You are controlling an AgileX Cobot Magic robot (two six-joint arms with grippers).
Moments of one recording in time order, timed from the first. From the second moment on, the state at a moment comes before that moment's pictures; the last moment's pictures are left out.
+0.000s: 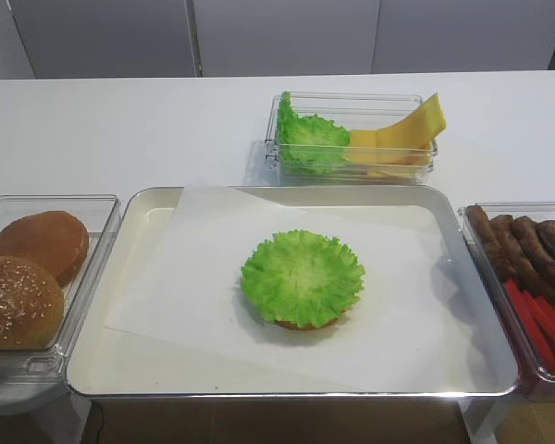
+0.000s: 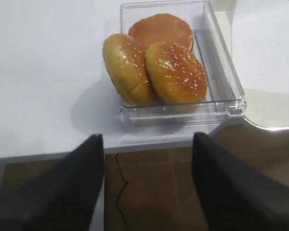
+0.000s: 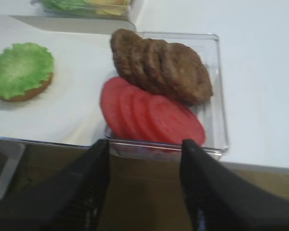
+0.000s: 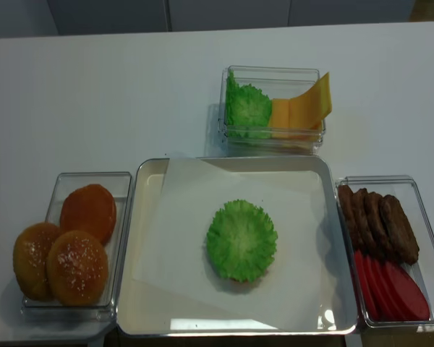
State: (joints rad) left arm 0.07 -0.02 -0.49 -0.05 1.18 0.02; right arm 0.09 -0.02 -0.48 0.21 1.12 -0.05
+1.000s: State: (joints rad) left arm 0.07 -0.02 -0.49 -0.05 1.18 0.02; right arm 0.10 0.71 -0.81 0.25 1.08 0.01
